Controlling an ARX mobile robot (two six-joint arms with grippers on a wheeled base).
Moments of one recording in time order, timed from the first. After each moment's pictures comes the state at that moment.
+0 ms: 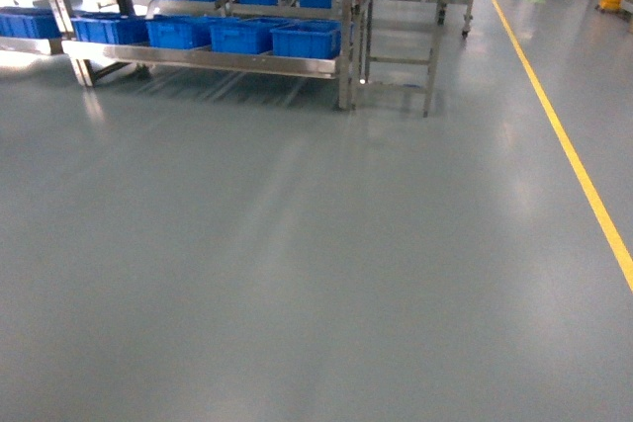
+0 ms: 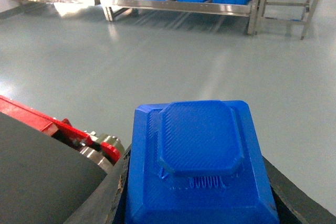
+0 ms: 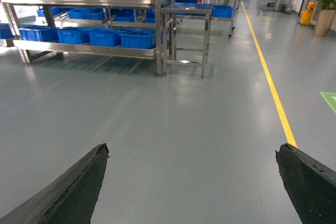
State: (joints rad) left arm -0.34 0.39 0.26 -0.10 -0.55 -0.03; right arm 0.00 0.01 0.01 -0.01 0.00 0.00
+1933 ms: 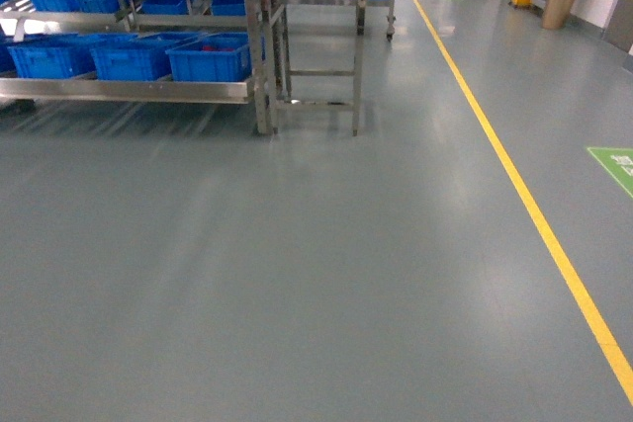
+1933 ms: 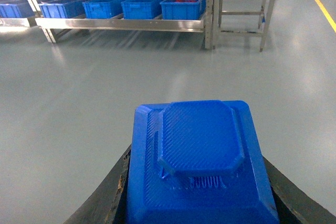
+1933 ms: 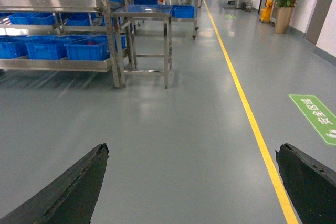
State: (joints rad) left arm -0.34 0.39 0.26 -0.10 -0.55 -0.03; right arm 0.00 0.01 0.01 0.00 0.00 0.00
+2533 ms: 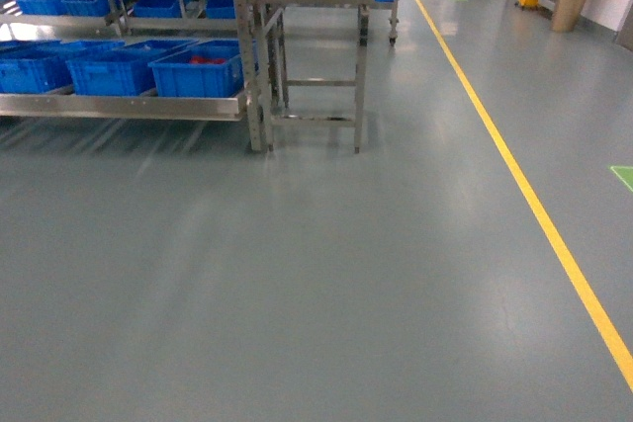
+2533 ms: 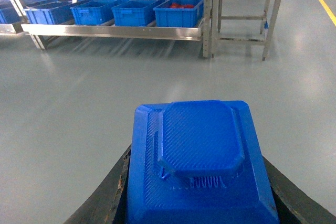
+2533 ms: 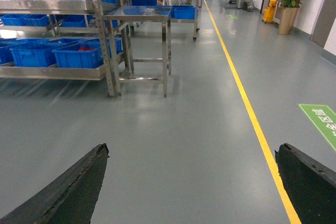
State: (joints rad) left arm -0.34 0.39 0.26 -0.10 -0.55 -0.03; right arm 0.00 0.01 0.01 -0.01 0.00 0.00
